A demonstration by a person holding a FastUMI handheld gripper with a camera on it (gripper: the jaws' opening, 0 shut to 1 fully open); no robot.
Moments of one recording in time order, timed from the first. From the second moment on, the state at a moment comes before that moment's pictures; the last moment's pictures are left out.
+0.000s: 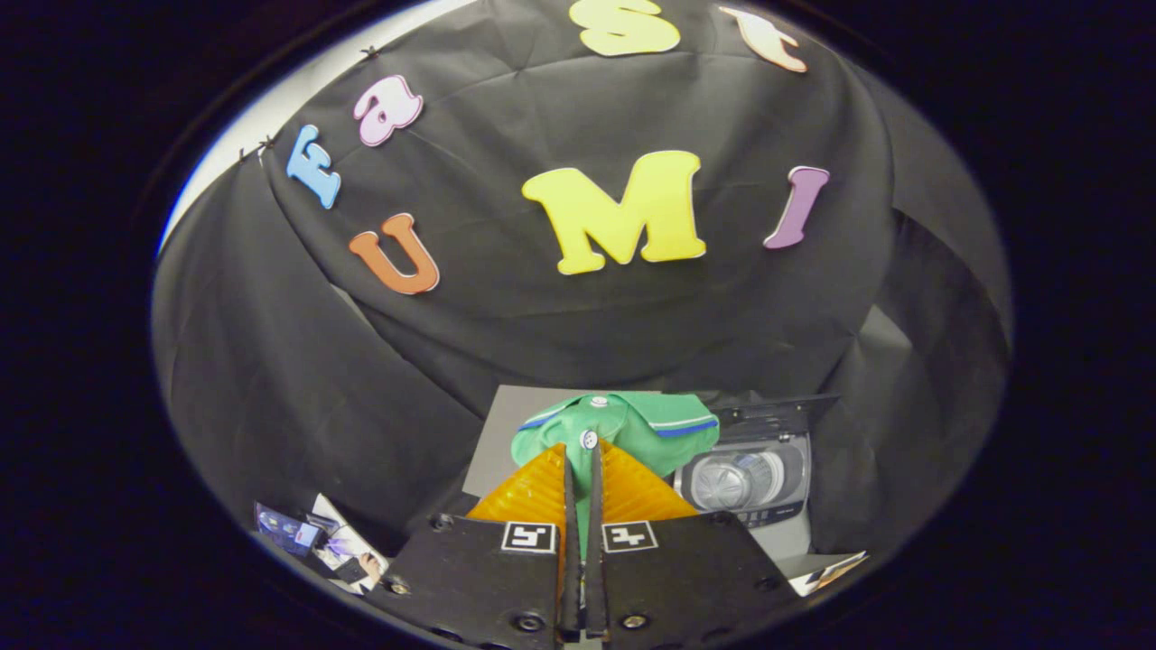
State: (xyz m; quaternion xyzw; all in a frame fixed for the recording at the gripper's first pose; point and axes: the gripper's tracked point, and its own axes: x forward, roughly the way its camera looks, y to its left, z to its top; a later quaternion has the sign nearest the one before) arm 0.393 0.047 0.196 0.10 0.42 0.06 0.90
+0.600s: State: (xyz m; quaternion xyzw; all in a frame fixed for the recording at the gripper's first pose) arm 0.376 -0.087 0.133 0.13 0.42 0.03 0.90
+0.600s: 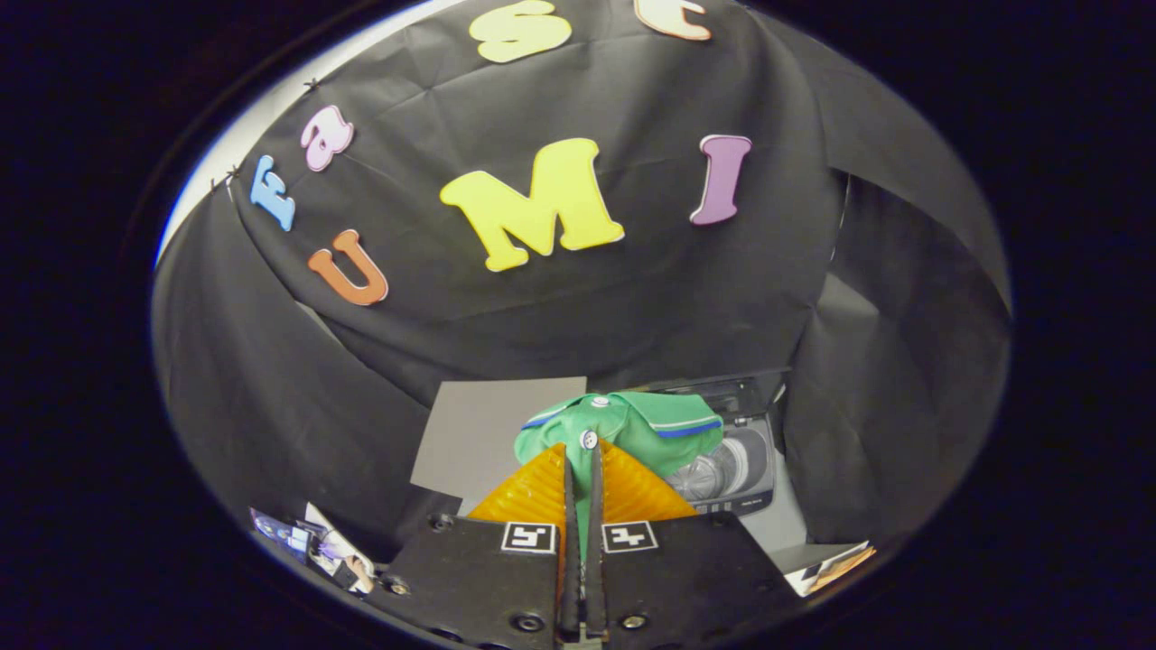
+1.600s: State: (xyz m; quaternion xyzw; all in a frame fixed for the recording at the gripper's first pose) arm 0.435 -0.180 -0.106 0.01 0.49 0.13 0.86
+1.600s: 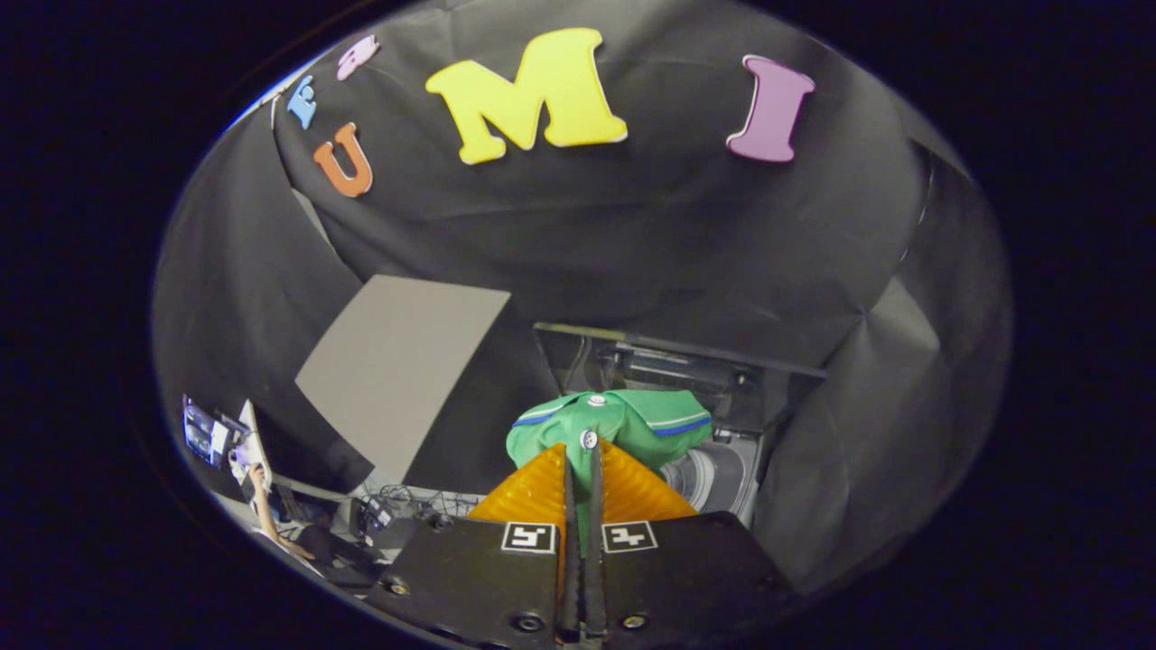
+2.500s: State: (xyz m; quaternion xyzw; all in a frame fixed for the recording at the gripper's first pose) arm 0.448 -0.209 -0.322 -0.01 0.51 0.08 0.86
